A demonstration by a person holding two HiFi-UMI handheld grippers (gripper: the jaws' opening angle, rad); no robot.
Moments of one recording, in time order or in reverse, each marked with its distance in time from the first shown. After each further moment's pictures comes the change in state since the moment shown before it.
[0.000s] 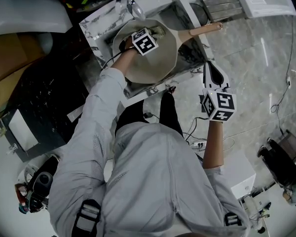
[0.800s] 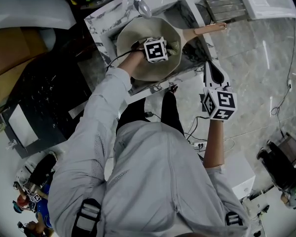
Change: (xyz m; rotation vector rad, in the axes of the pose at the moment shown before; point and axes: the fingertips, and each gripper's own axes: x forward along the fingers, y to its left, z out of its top) left arm -0.008 -0.107 0.020 0.234 -0.050 -0.359; right arm 0.001 0.016 -0.002 -0.004 0.002 0.030
